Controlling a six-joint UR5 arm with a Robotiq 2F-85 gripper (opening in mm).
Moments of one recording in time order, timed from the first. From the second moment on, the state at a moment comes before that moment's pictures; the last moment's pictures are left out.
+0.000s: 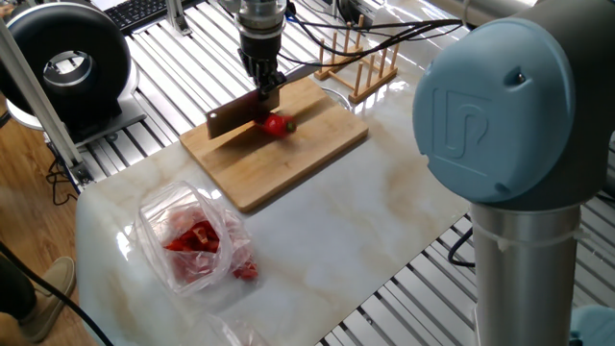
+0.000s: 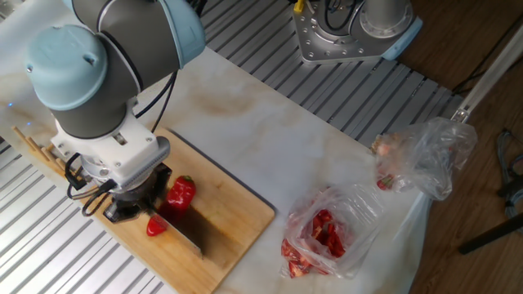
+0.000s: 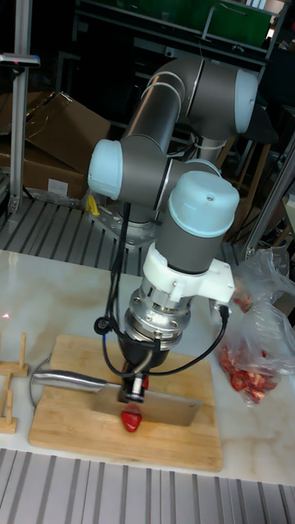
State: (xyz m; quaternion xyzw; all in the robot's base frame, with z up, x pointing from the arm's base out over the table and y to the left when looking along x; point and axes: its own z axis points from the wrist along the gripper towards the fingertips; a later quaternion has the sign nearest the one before) arm 0.698 0.008 0.068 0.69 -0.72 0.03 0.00
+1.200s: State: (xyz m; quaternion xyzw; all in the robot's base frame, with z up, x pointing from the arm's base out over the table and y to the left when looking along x) arm 0.695 0.016 0.066 0.69 -0.72 0.01 -0.01
